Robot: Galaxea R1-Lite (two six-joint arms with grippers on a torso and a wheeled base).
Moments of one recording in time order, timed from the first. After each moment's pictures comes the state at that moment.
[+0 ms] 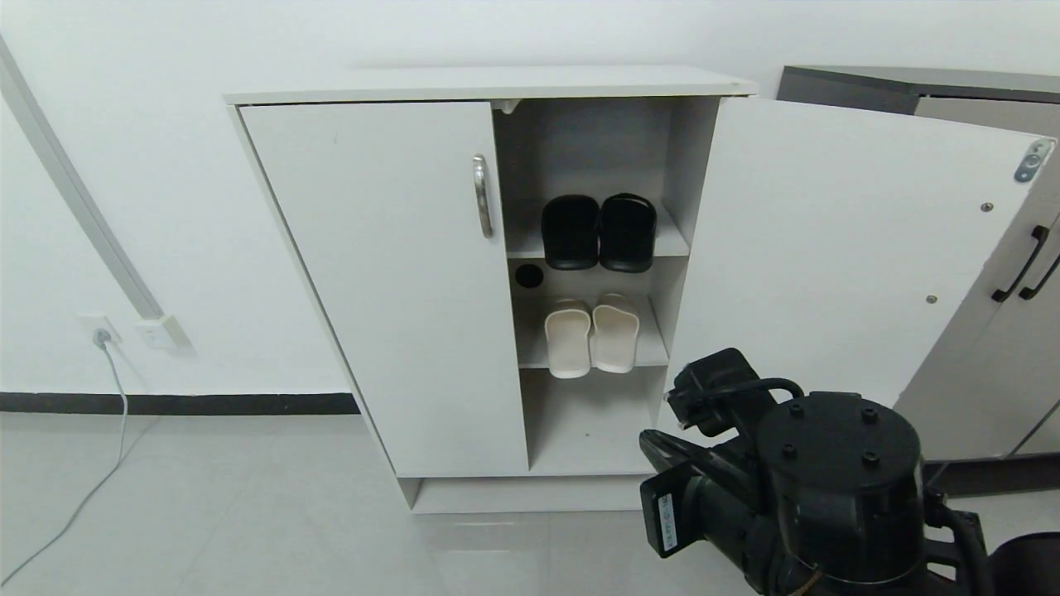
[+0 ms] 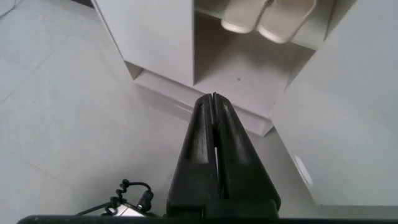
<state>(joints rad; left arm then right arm) 0.00 0.00 0.00 0.01 -0.03 0.03 1.04 1.68 -0.69 -0.66 -0.56 0.17</state>
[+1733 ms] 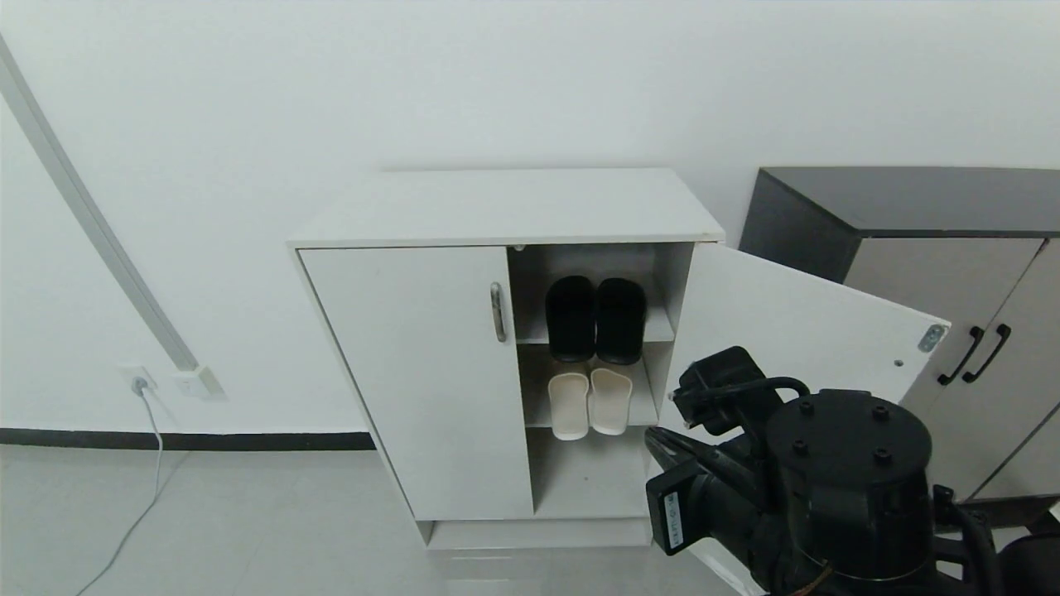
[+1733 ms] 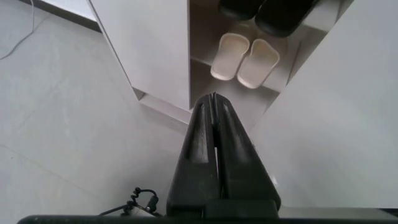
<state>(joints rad) 0.00 0.00 0.00 0.01 -0.03 0.03 1.02 1.67 -0.68 -0.67 -0.56 0.15</state>
